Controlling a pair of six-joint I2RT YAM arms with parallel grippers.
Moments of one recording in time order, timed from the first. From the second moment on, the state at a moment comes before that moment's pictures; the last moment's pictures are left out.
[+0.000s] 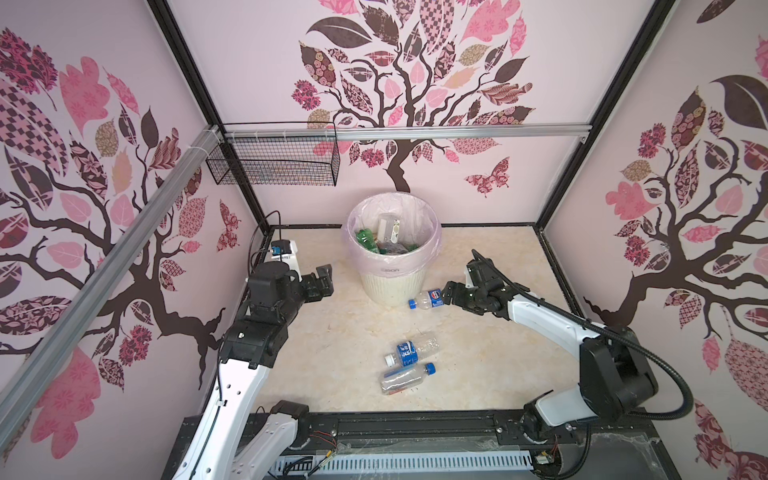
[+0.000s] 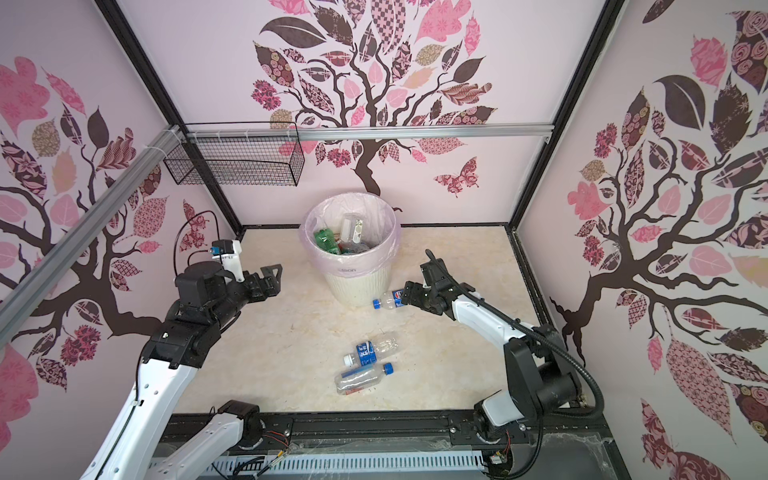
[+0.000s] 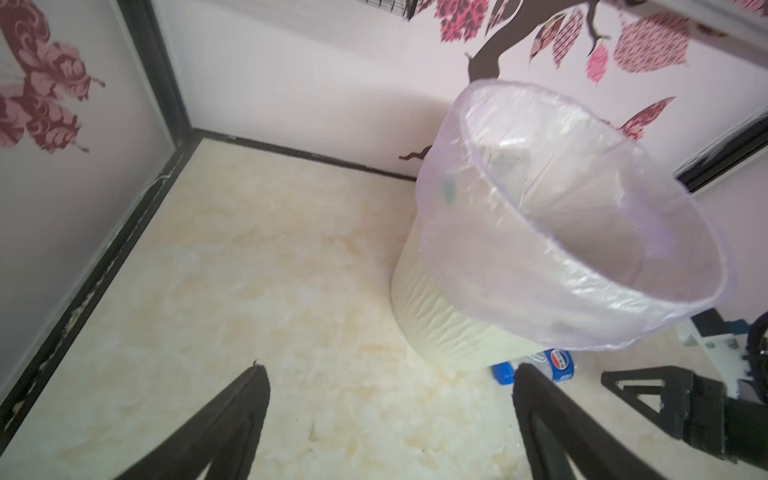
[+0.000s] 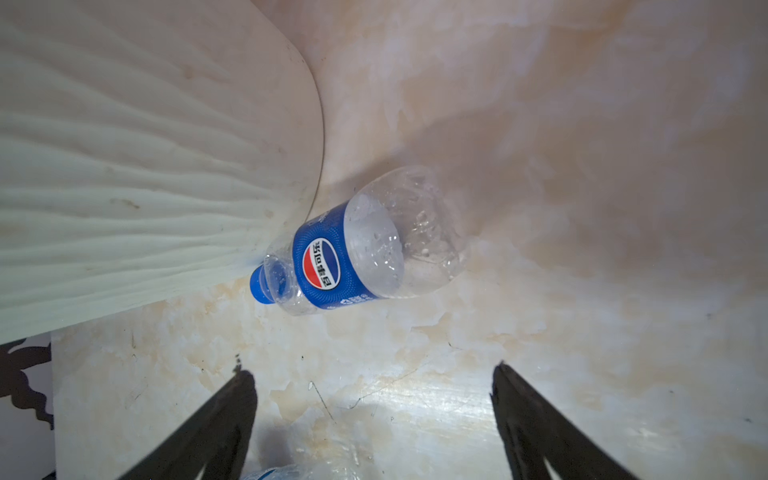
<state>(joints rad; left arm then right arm) -0.21 0.84 1.04 -0.64 -0.07 -0.30 0.41 1.50 0.93 -0.35 -0.14 0.68</state>
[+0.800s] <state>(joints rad) -0.21 0.73 0.94 -0.75 -0.08 -0.28 0.41 1.76 0.96 -0.10 -0.22 0.88</state>
